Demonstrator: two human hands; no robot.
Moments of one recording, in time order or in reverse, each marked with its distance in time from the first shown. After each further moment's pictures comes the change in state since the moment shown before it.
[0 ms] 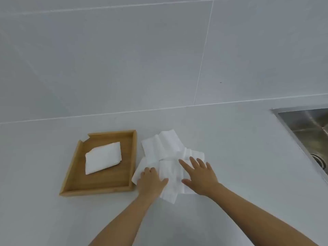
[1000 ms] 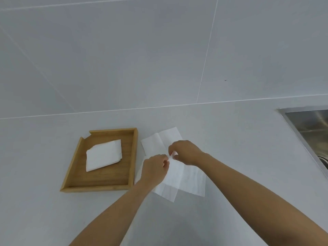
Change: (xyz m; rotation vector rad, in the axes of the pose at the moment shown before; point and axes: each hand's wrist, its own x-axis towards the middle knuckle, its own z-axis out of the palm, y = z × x) left_hand 0.011 0.017 -0.036 -0.127 0.245 0.340; right_hand 0.051 -0.022 -0.071 0.094 0.109 -0.345
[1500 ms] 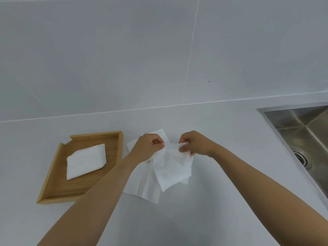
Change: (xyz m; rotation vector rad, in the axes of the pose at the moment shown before) left_hand 0.056 0.022 -0.043 -0.458 -0.130 0.050; right_hand -0.036 0.047 -0.045 0.676 0.023 0.297
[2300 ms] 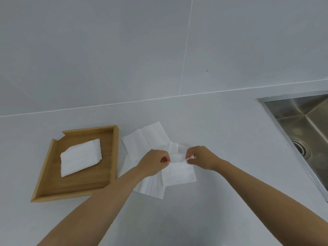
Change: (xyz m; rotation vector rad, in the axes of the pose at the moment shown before) left_hand -0.014 -0.027 0.056 0.196 -0.268 0.021; right_hand -0.007 0.072 0.028 -0.262 0.050 0.041
